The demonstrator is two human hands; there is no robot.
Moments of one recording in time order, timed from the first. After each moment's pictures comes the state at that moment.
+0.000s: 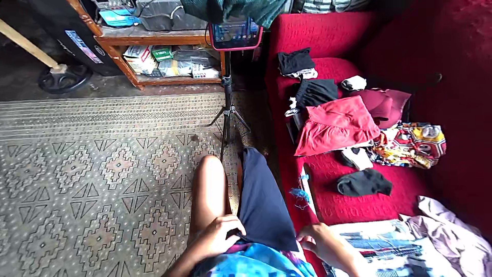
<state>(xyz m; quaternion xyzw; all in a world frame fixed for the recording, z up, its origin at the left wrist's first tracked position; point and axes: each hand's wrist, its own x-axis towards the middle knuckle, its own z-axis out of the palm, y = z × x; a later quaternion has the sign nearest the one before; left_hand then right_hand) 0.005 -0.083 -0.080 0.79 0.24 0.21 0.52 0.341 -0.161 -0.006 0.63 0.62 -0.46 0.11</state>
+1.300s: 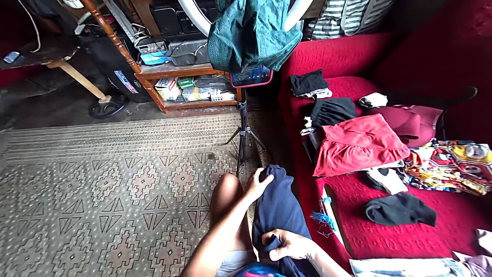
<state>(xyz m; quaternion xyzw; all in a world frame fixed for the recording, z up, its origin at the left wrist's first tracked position) 0.129 0.077 -0.134 0.64 0.49 0.25 0.53 0.266 -0.083 -0.108 0.25 0.53 -0.79 -0.18</state>
